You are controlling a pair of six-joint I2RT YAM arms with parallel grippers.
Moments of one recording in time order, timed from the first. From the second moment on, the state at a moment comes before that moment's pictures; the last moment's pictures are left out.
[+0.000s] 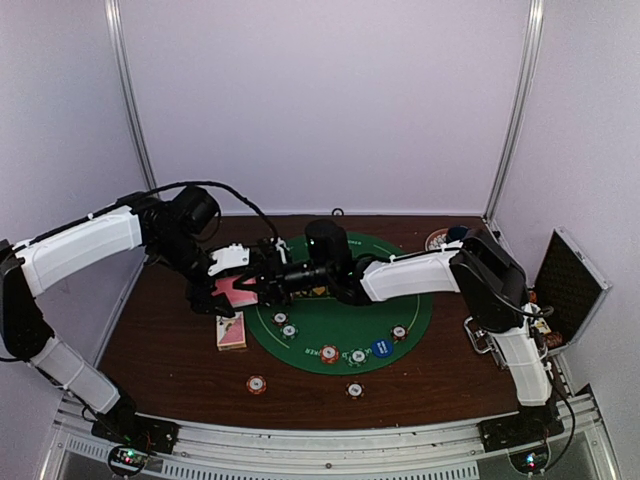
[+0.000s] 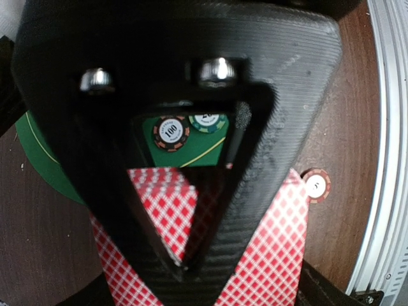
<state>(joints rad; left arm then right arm) -0.57 1.48 1.28 -1.02 0.30 0.83 0.93 2.27 1.62 0.54 -0.82 1.35</state>
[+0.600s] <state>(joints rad) -0.57 1.47 1.23 -0.96 0.26 0.82 0.93 2.27 1.62 0.46 -0.79 1.27</state>
